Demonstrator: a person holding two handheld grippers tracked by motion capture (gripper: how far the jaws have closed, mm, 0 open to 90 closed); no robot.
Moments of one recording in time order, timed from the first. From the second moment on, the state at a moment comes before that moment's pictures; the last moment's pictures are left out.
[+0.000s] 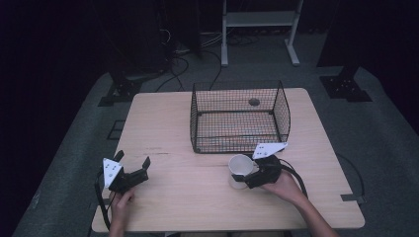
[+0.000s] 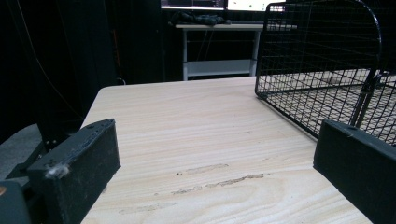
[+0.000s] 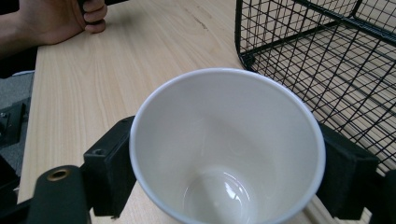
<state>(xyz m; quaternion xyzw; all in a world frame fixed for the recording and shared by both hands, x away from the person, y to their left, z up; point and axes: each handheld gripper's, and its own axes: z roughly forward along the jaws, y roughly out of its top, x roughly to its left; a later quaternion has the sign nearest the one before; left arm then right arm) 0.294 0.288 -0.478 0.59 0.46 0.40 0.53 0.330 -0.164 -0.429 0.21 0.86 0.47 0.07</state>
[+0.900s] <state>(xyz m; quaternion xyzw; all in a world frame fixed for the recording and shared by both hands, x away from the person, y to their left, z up) 0.294 0.288 -0.478 0.59 0.46 0.40 0.53 0.354 -0.161 -0.381 0.19 0.85 0.50 0.04</state>
